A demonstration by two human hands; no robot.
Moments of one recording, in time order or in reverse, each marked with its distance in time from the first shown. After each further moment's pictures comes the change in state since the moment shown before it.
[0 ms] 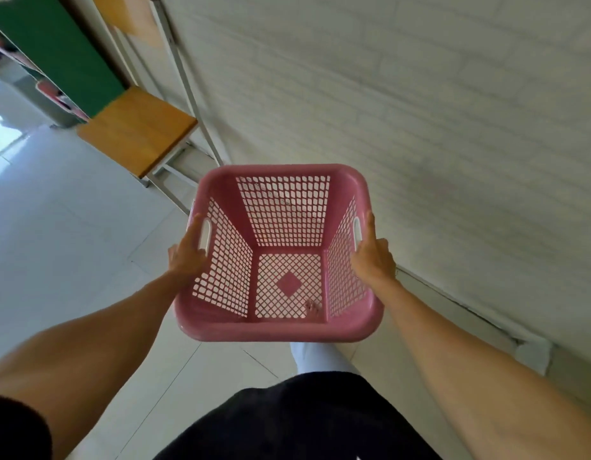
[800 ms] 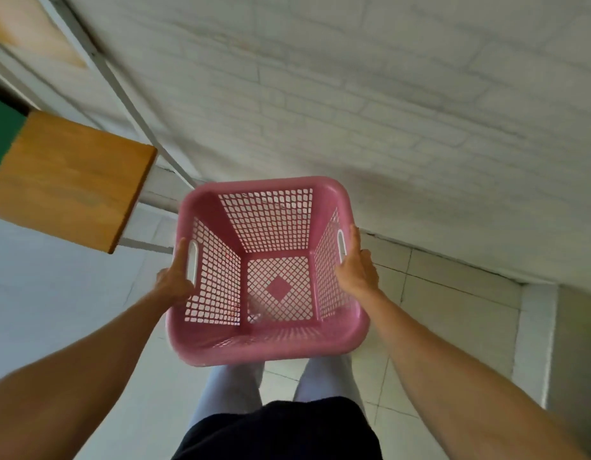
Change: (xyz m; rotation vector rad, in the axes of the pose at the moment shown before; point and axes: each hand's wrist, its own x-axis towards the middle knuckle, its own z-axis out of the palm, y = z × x) left_hand 0.323 -0.096 -0.046 0.283 -0.547 0.089; right_hand 0.129 -0.203 0.110 0.076 -0.086 0.361
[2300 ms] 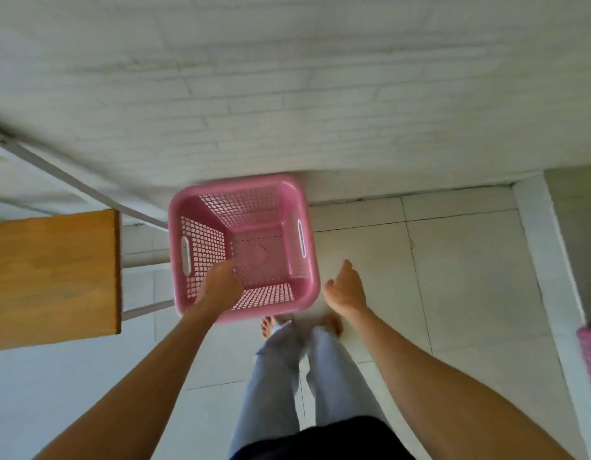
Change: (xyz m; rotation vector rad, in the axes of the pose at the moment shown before) left_hand 0.052 0.076 -0.007 0.169 -0.051 0.437; right_hand -0.050 -0.034 0.086 0.366 -0.070 0.389
